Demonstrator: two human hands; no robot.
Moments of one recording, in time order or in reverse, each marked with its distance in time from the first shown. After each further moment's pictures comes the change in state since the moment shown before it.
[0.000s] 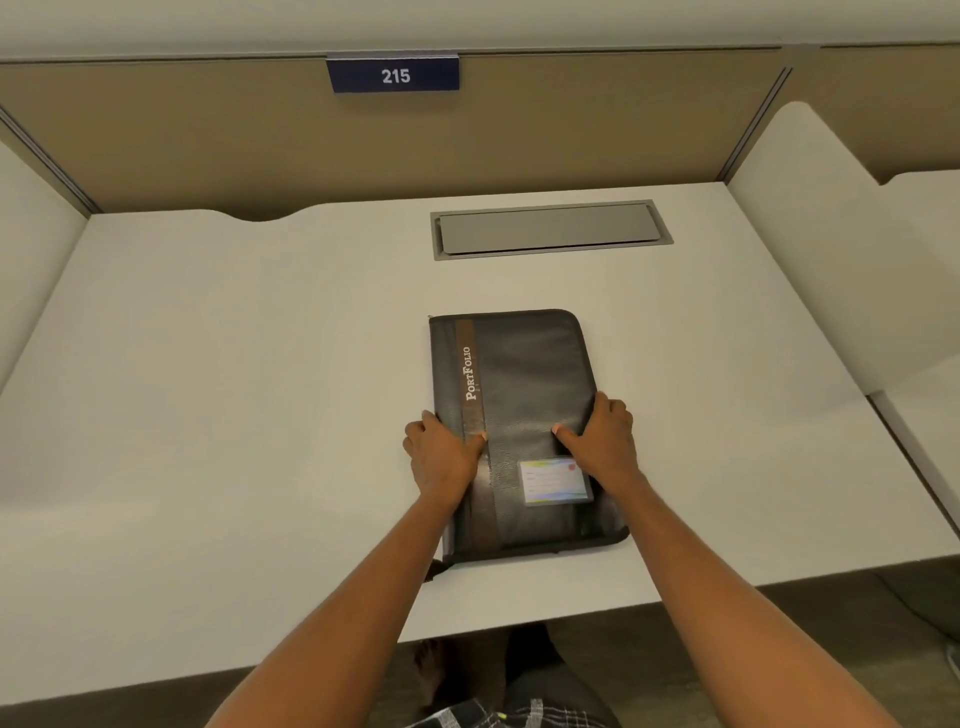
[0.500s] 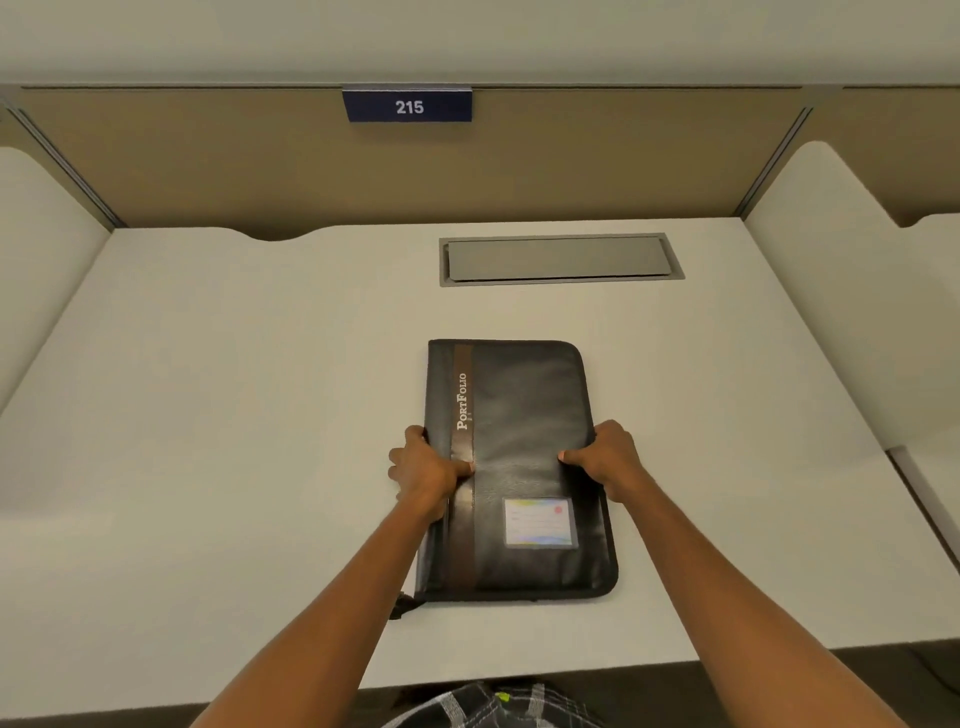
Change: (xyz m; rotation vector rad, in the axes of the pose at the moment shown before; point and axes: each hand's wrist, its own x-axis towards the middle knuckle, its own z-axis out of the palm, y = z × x) left_hand 0.030 0.012 -0.003 -0.180 -0.012 -0.222; right_hand 0.066 0.011 -0.005 0.249 -0.214 0.226
